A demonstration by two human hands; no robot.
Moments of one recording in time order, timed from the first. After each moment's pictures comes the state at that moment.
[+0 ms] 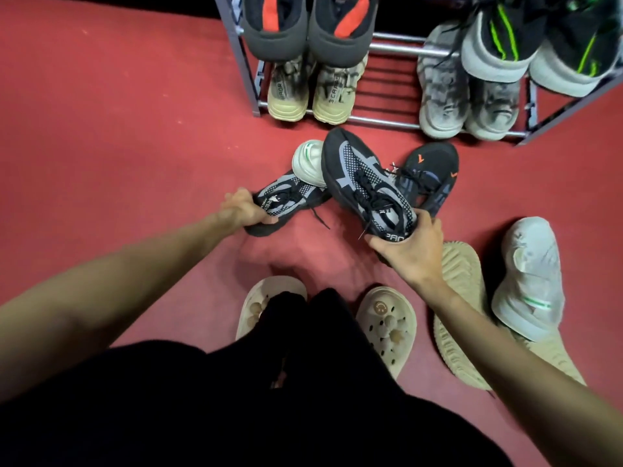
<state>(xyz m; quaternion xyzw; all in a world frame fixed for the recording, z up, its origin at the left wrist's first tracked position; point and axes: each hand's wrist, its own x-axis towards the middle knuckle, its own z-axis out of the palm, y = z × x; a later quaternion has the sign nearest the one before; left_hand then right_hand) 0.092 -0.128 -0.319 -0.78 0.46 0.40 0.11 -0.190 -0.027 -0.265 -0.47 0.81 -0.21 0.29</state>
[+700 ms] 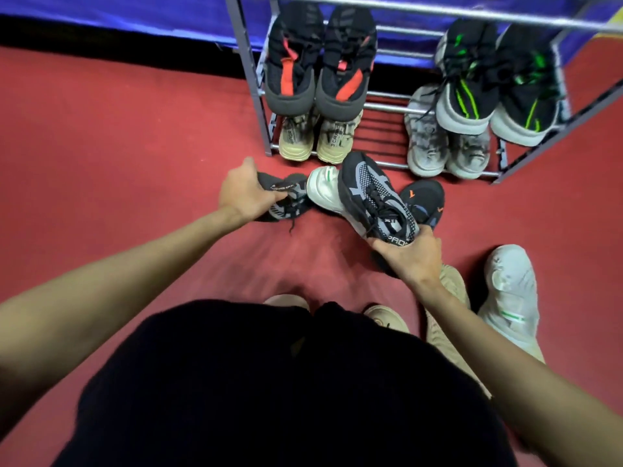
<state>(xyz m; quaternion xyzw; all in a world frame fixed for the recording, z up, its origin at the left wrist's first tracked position) 0.066 -0.122 -0.167 -0.76 0.57 0.27 -0.13 -0.184 -0.037 -0.211 -0.40 0.82 -0.24 0.32</state>
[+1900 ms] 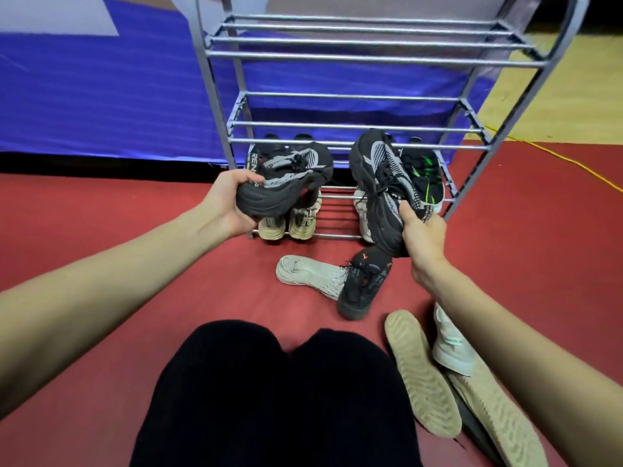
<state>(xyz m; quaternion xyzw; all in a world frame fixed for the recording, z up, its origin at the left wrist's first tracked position) 0.038 -0.115 0.004 -0.49 0.22 0.74 -0.40 -0.216 -0.049 -0.045 -0.30 0.69 -0.57 0.32</state>
